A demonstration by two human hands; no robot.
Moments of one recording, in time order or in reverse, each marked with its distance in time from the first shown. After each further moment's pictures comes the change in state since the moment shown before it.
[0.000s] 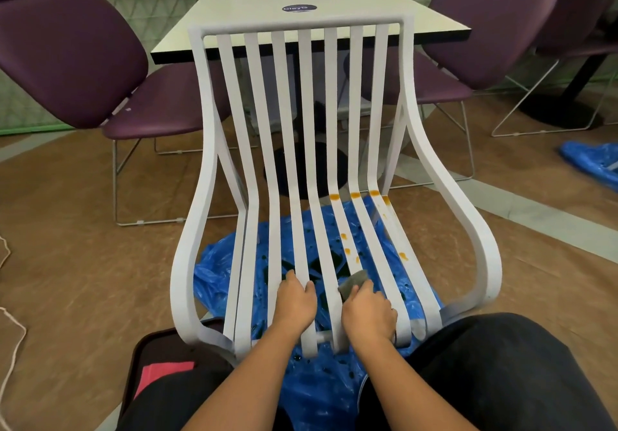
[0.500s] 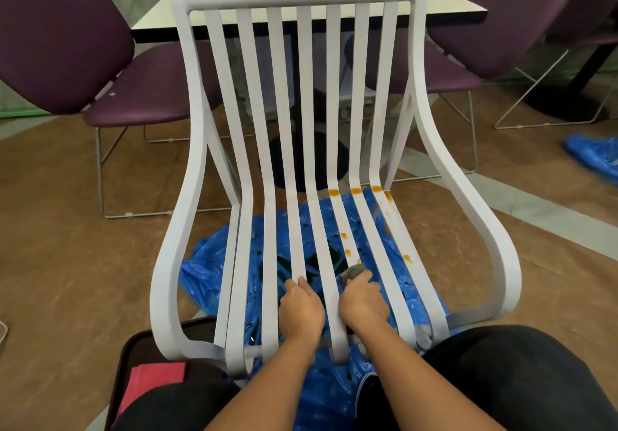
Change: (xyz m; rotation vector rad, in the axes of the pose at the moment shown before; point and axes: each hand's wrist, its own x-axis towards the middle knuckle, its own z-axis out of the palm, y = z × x) left_hand 0.008 0.003 0.036 0.132 0.203 -0.169; right_hand 0.041 -0.023 0.007 0.016 -0.177 0.055
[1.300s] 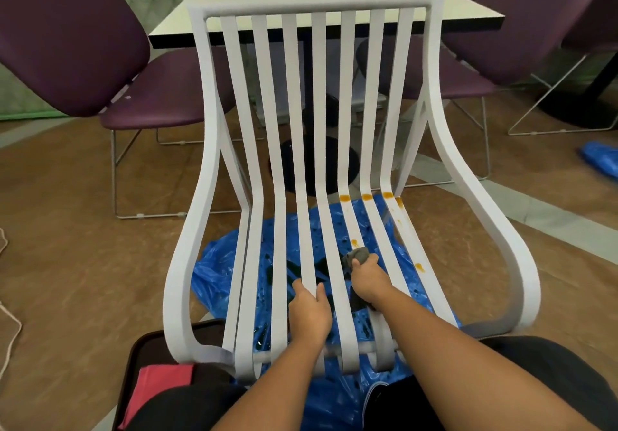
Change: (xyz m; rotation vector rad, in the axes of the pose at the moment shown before) left_hand 0.008 -0.003 -0.003 -0.228 -0.091 0.008; right_hand 0.059 -0.017 -0.012 0.224 -0.131 -0.101
